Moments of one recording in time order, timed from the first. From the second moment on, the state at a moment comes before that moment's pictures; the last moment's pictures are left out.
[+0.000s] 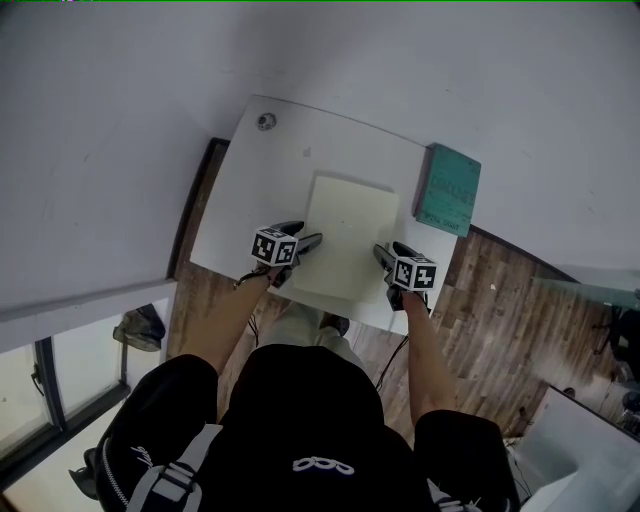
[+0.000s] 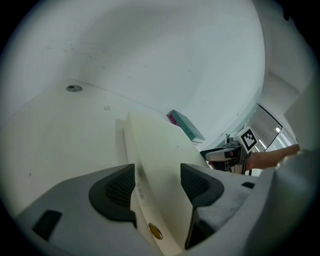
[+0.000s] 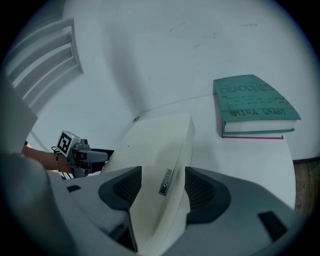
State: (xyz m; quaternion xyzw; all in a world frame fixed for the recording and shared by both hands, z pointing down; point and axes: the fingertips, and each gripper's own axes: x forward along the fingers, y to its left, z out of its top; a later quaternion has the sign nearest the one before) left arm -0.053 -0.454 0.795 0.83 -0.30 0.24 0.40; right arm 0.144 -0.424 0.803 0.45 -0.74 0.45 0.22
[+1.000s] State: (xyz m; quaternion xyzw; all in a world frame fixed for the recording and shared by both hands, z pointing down) left arm -0.048 -0.464 0.811 0.81 -0.30 0.25 0.44; right arm 0.141 -0.427 0.822 0.46 -0.71 0.48 0.23
